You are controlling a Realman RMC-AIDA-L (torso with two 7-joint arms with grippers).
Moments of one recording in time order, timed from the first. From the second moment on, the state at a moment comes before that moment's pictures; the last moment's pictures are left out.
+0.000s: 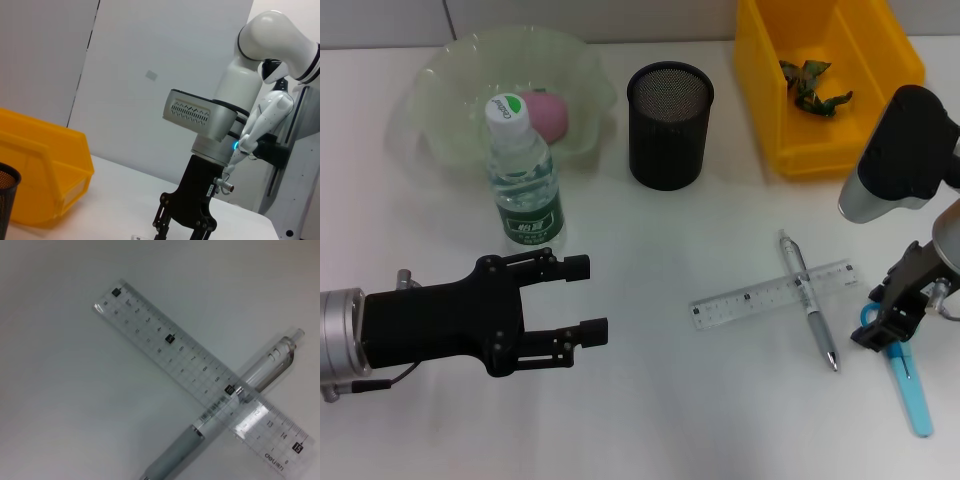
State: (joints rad) left arm -0.37 -1.98 1.20 0.47 1.48 1.69 -1.16; right arm 0.50 2.09 -1.51 -1.34 -2.74 -1.58 2.37
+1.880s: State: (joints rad) left arm -0.37 -1.97 1.19 0.48 1.47 1.70 -1.17; right arm 0.42 2.09 -1.14 -1.82 -2.64 -1.69 2.27
